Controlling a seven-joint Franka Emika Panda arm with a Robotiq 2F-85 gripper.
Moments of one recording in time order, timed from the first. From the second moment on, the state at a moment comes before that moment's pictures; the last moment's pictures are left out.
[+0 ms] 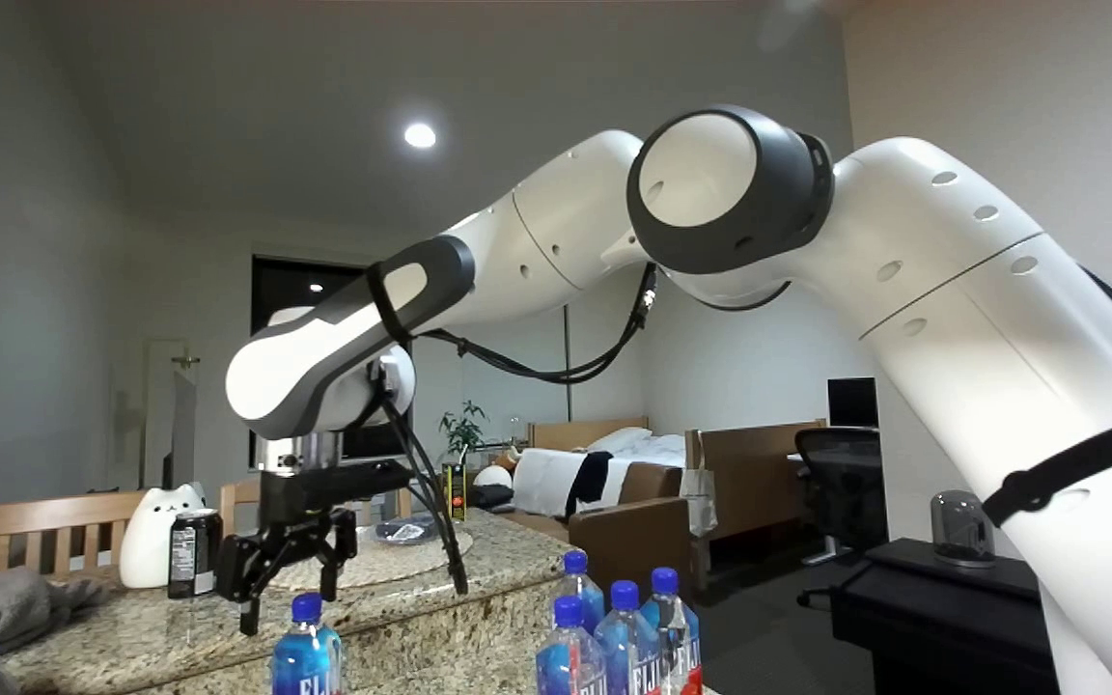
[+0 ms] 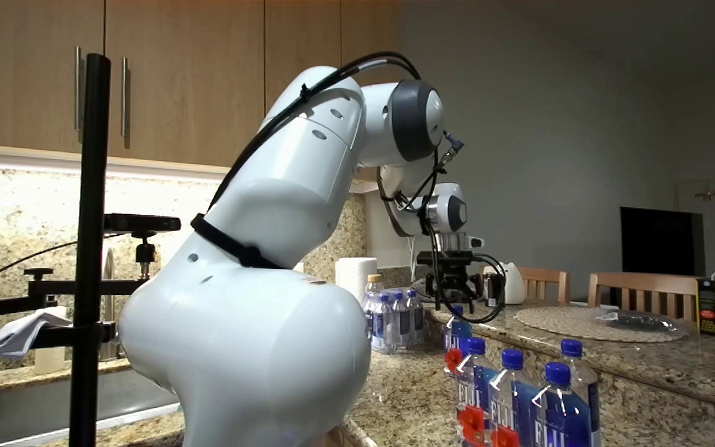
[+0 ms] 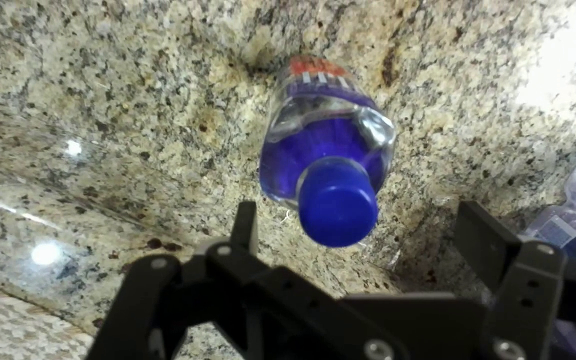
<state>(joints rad) 0.27 0.48 0.13 -1.55 -0.09 2.13 0.11</state>
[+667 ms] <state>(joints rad) 0.28 0.48 0.12 -1.55 -0.09 2.11 0.12</state>
